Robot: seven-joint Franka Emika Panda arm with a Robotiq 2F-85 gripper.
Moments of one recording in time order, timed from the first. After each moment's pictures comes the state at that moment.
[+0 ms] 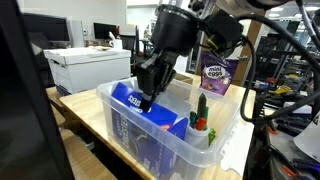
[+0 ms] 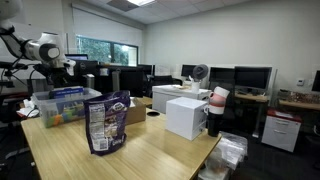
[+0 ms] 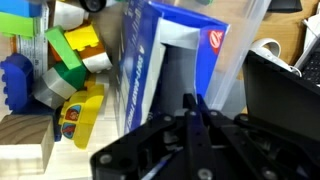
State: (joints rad) arm 0.40 0.11 0.32 -2.24 0.08 2.67 0.58
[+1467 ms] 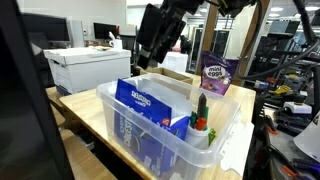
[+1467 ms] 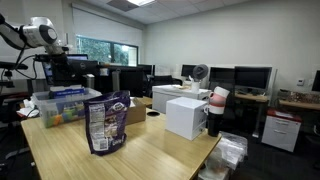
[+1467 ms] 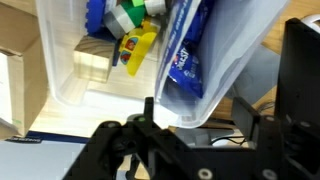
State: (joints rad) arm 0.38 -0.03 0.30 -2.21 -0.30 2.50 0.75
